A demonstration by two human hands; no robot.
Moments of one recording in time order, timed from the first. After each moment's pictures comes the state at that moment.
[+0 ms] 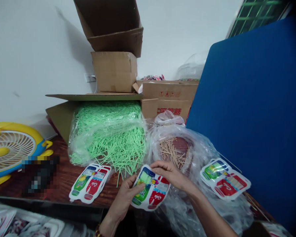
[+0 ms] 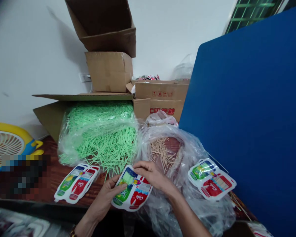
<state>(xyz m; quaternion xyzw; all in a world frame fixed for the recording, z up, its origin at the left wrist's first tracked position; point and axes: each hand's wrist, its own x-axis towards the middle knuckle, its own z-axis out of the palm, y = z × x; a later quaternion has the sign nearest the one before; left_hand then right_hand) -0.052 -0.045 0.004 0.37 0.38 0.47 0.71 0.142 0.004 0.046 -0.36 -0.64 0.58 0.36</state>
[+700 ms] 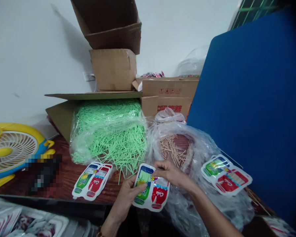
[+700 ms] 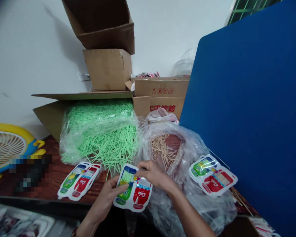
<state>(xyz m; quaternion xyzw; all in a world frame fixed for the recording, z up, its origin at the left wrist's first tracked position) -0.051 -0.050 0.000 0.39 0.40 0.47 0.69 0.144 0.010 0.032 -0.40 -0.67 0.54 0.32</state>
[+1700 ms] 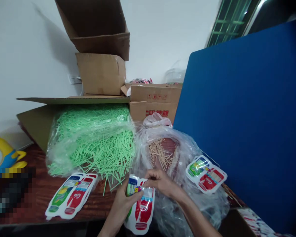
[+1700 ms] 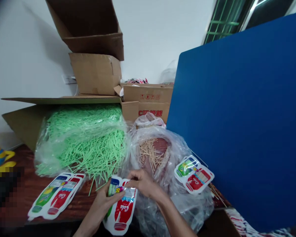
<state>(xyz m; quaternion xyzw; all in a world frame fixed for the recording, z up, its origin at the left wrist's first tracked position) -0.022 -0.045 0.004 0.44 0.47 0.45 0.62 0.158 -0.001 0.012 -0.39 -0.63 0.58 0.35</state>
